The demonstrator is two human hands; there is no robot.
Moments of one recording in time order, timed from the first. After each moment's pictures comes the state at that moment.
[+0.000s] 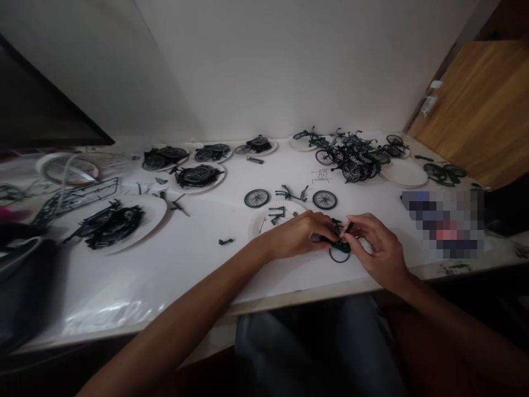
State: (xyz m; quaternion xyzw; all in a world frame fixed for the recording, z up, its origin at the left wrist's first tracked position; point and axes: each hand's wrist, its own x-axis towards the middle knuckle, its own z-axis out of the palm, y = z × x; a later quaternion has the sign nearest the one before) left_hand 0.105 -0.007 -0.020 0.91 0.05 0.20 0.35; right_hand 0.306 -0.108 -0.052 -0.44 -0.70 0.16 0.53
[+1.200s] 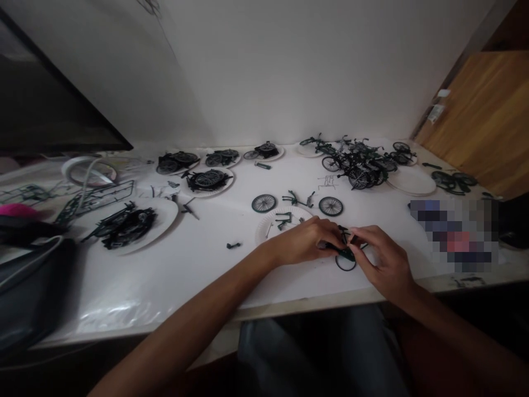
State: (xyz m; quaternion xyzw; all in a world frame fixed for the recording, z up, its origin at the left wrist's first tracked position) left_hand 0.105 -0.007 -0.018 0.92 0.05 0.19 0.34; right_hand 0.304 -0.108 -0.048 -0.41 -0.76 0.04 0.50
